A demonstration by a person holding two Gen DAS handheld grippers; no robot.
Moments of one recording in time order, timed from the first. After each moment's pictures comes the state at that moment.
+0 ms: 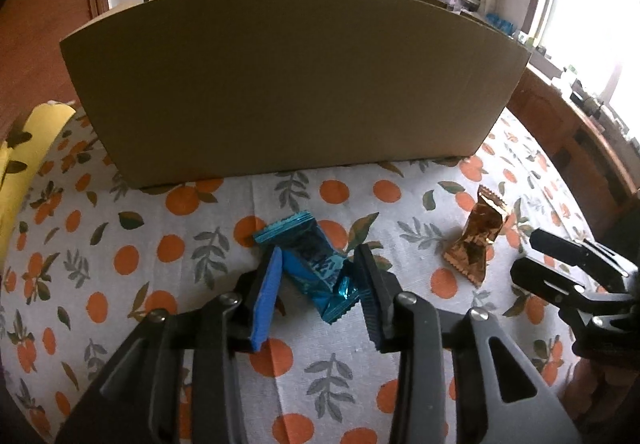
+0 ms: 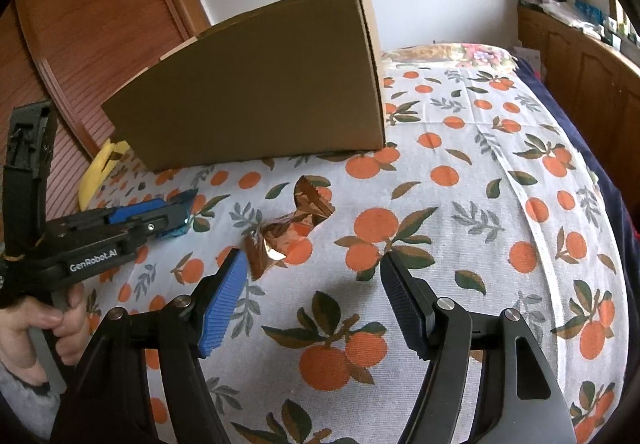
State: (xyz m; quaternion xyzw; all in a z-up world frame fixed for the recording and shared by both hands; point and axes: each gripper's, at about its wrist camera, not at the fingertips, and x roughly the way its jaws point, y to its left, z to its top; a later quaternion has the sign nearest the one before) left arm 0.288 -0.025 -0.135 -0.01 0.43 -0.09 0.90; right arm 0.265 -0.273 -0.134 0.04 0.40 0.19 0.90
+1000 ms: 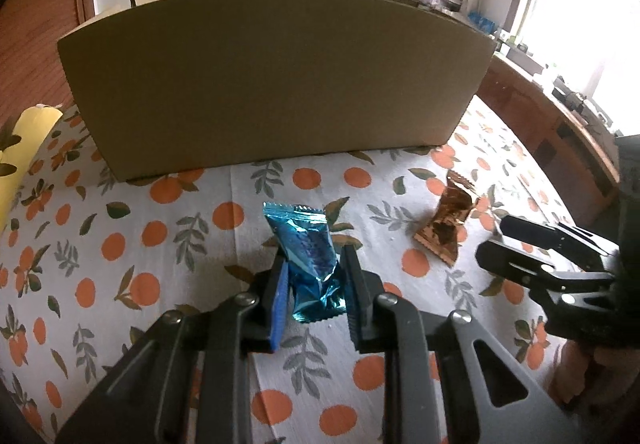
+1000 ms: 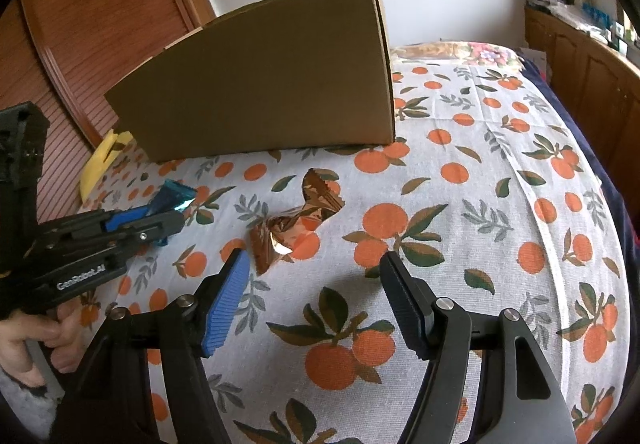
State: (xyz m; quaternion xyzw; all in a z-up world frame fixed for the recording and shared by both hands) left arm 0.271 -0.033 -0.132 -0.02 0.43 -0.13 0.89; right arm 0.265 -0.267 -0.137 0.03 0.41 0.19 0.89
